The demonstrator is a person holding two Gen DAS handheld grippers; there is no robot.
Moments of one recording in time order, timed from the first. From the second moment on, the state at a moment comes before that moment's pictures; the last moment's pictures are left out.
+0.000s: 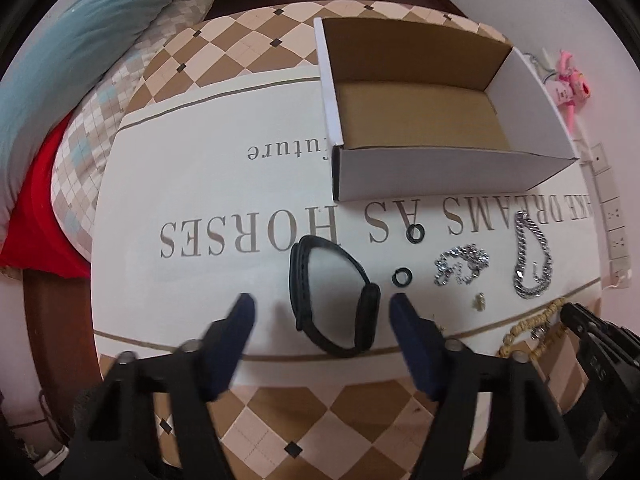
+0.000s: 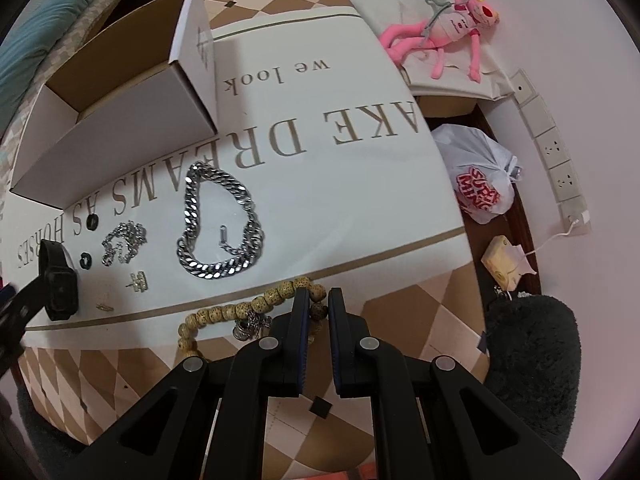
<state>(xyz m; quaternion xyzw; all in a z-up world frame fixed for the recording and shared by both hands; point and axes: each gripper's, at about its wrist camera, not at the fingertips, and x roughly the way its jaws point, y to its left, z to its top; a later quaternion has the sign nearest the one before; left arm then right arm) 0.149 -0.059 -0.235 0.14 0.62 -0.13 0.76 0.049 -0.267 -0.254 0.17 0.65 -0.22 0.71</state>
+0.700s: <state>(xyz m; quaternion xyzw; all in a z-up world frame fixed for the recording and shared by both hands) 0.129 -0.044 -0.183 0.13 0.57 -0.14 0.80 0.043 -0.234 -0.201 0.22 0.61 -0.10 0.76</state>
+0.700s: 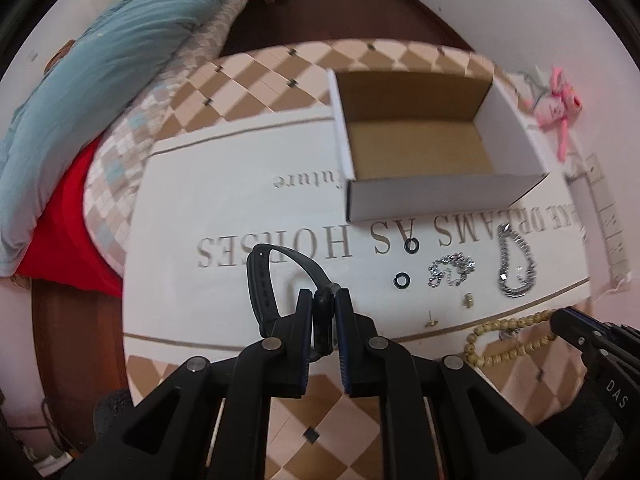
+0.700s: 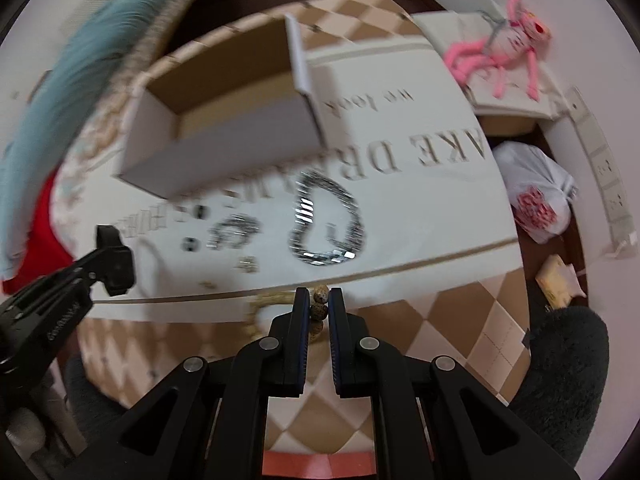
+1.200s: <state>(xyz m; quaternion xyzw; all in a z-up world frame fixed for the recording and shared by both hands) 0.163 -0.027 -0.094 0.05 0.54 -0.17 0.82 0.090 -0.237 -0.077 0.22 0.52 -0.01 0.83</state>
